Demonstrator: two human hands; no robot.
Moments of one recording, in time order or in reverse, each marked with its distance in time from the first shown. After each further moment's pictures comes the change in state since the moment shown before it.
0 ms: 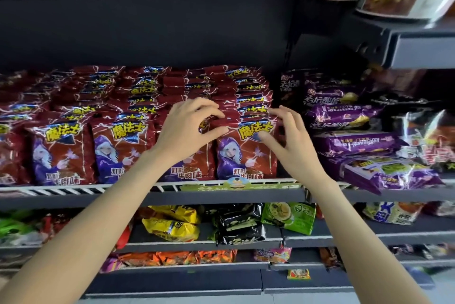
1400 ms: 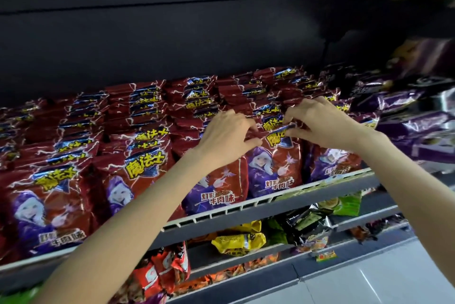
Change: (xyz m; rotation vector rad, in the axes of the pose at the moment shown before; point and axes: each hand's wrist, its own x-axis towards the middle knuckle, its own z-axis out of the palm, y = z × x) left_hand -0.012 -0.108 -0.048 0.010 -0.259 0.224; right_hand 0.067 -0.116 0.071 -0.825 -0.325 -0.167
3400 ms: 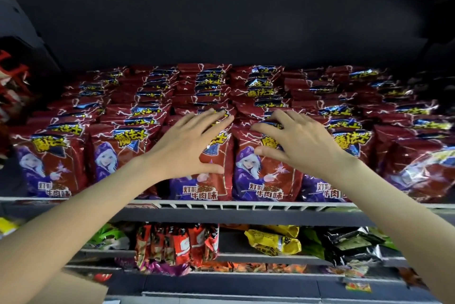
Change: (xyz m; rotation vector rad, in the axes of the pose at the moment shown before) left_hand -0.132 -0.105 -0.024 0.266 -0.228 -0.151; right_hand 0.055 -0.113 0.040 -0.051 0.226 -0.316
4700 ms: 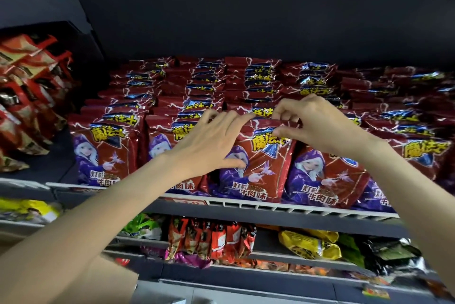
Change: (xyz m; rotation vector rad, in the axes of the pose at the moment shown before) left_hand -0.037 -0.041 0.005 -0.008 0.151 -0.005; right_hand 0.081 -0.047 -0.016 0.499 -0.094 0.048
